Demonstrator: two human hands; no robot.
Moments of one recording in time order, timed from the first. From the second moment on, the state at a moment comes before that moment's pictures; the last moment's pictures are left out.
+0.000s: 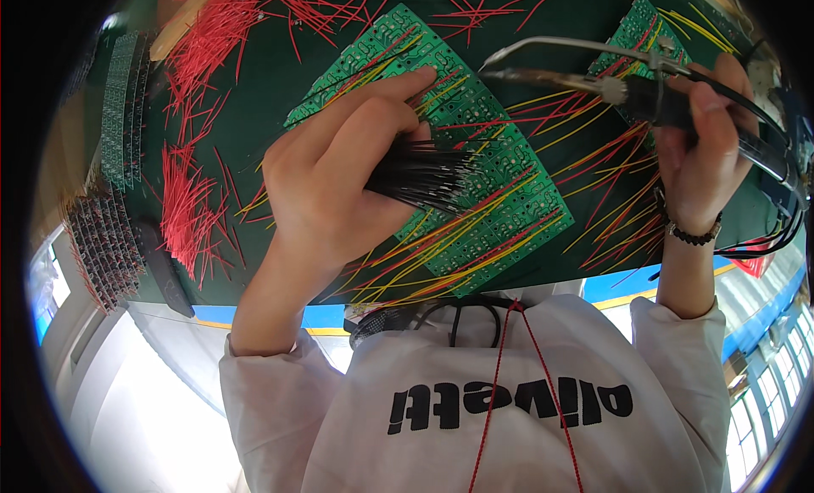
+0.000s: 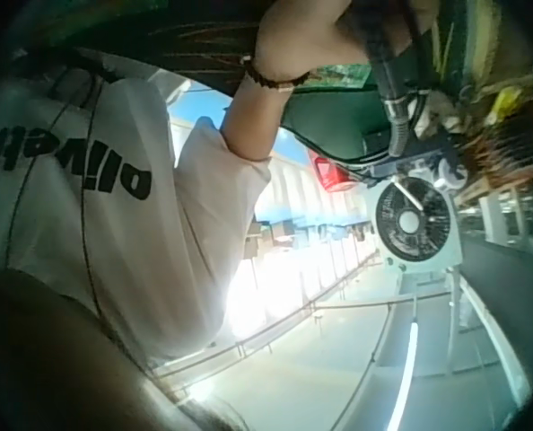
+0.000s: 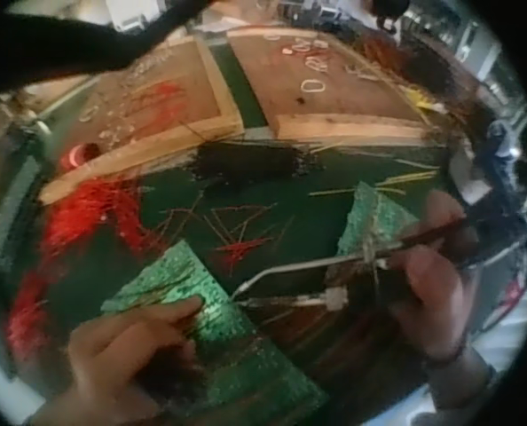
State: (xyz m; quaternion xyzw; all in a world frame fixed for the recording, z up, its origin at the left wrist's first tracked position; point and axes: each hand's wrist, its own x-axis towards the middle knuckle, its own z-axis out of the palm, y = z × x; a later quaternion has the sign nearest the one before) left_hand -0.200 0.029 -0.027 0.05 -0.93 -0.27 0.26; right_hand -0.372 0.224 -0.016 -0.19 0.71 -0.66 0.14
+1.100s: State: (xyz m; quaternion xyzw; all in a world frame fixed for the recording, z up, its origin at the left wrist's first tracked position) left_hand -0.198 0.028 -0.023 0.05 -0.93 -0.29 0.22; right_hand -0.369 0.219 -0.016 -0.19 0.71 -0.66 0.14
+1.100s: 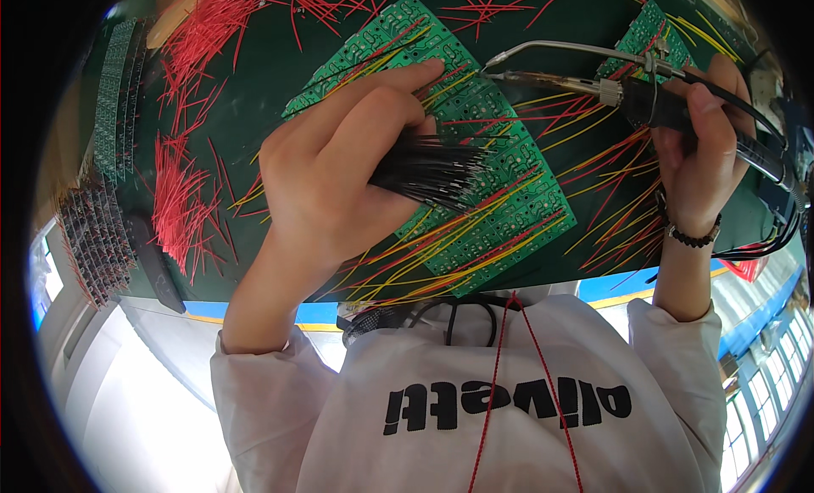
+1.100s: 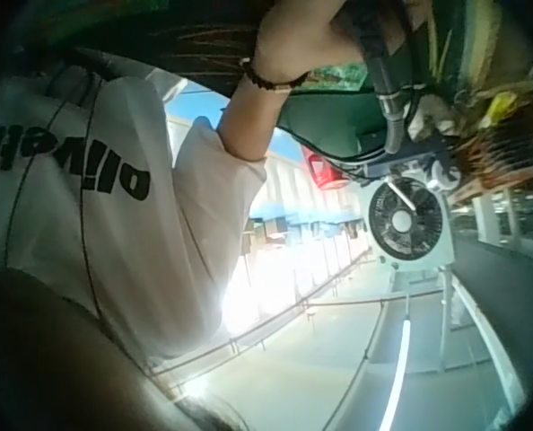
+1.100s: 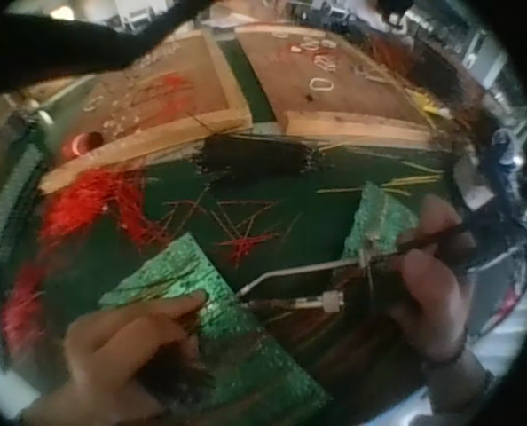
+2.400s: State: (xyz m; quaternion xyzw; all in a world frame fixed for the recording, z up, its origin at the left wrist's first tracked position) left_hand -0.151 -0.006 0.017 0.09 -0.69 -0.63 0.34; right_hand -0.360 0.212 -0.011 -0.17 0.71 -0.68 0.10
